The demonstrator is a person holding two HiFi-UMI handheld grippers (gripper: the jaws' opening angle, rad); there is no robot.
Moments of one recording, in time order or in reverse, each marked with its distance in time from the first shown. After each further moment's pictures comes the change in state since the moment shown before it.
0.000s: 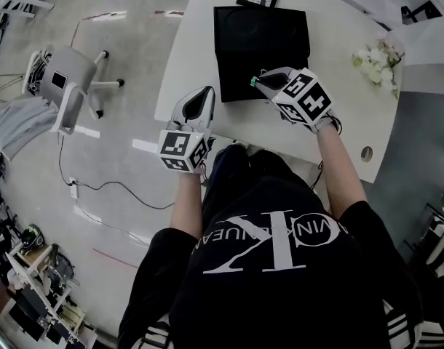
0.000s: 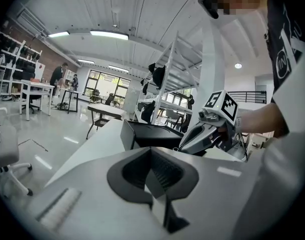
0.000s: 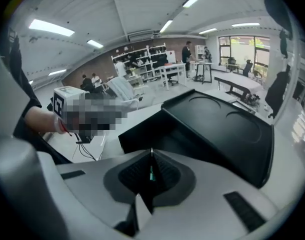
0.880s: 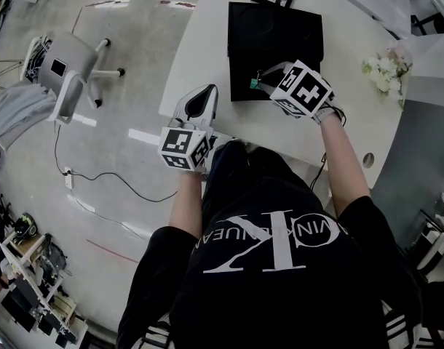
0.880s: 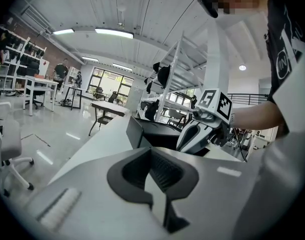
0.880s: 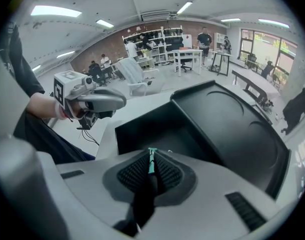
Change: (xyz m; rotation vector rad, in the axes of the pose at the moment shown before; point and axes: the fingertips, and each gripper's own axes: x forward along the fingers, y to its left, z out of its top) left arm -0.006 0.019 -0.011 -0.042 0.013 0.018; right arm 0.031 0.003 -0.001 -0.139 0.200 0.079
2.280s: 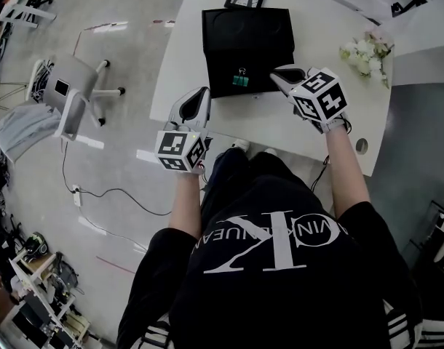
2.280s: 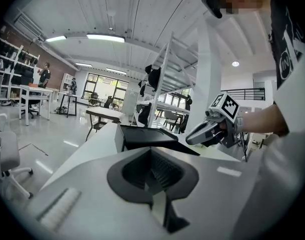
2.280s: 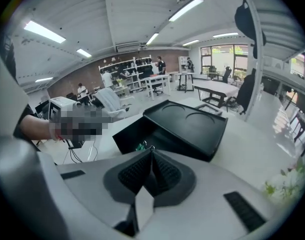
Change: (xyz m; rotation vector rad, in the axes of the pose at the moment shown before) left arm -0.004 -0.045 0.019 0.075 -0.026 -0.017; right arm -0.094 -0.018 -0.041 0.240 -0.311 -0.232
